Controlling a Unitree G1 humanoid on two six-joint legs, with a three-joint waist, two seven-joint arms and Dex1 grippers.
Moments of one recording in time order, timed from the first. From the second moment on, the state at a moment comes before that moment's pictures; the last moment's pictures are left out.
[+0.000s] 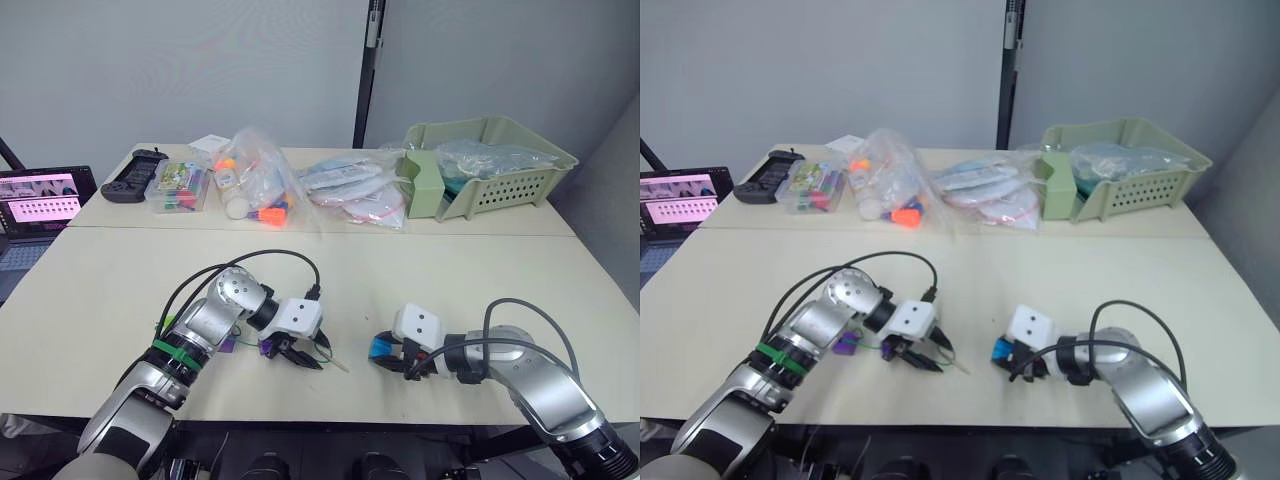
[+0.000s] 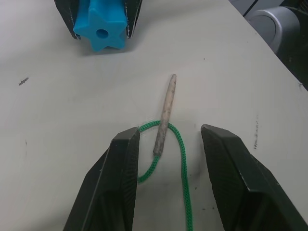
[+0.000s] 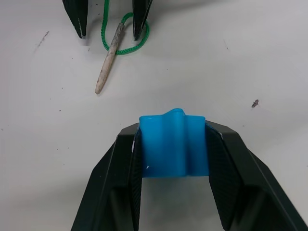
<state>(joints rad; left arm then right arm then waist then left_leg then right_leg) -0.71 0.51 -0.46 0.30 0.00 -0.01 -1.52 -0.23 -0.73 0.24 -0.41 0.18 0.60 0.91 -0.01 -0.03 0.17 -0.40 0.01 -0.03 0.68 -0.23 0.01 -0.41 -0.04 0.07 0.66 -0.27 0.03</state>
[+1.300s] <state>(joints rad) -0.71 0.60 -0.53 -0.09 0.07 0.42 -1.42 -0.28 -0.71 0.35 -0.44 0.16 0.57 0.94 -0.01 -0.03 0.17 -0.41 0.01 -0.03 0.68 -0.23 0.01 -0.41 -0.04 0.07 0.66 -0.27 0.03</state>
